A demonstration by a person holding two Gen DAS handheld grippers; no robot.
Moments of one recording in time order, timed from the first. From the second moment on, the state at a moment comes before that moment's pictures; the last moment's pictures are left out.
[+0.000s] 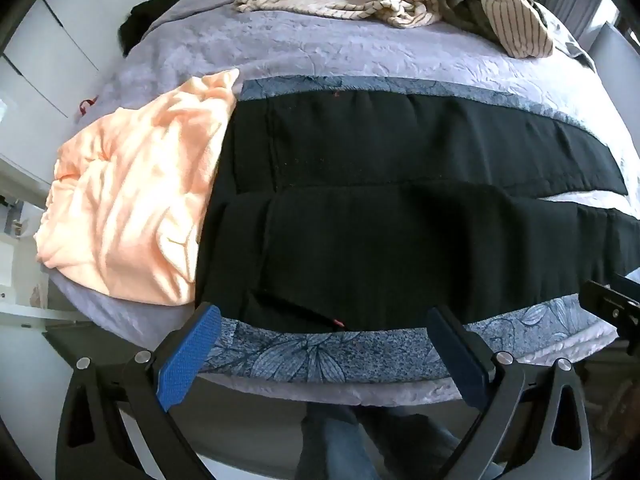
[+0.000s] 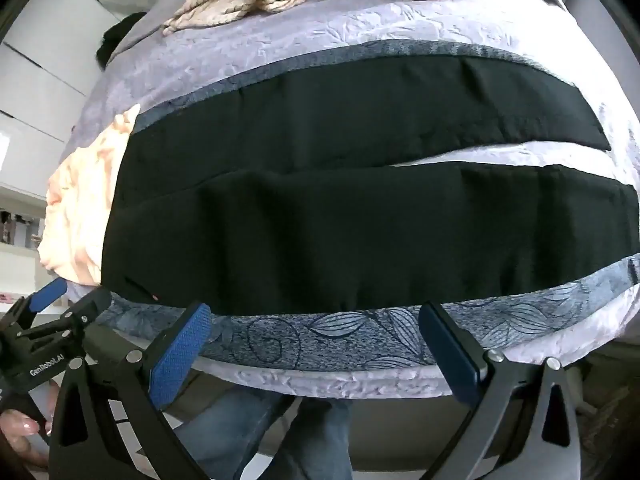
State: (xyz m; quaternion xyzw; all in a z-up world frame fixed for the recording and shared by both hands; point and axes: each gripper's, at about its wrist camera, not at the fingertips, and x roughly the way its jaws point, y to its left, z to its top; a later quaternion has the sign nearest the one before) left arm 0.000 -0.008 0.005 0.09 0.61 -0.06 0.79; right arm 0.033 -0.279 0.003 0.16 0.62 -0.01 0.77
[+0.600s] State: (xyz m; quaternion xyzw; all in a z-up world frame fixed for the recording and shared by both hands) left arm -0.006 -0.019 0.026 0.09 0.58 -0.06 0.81; right arm 0.025 -0.286 0.024 0.15 0.60 -0.04 0.78
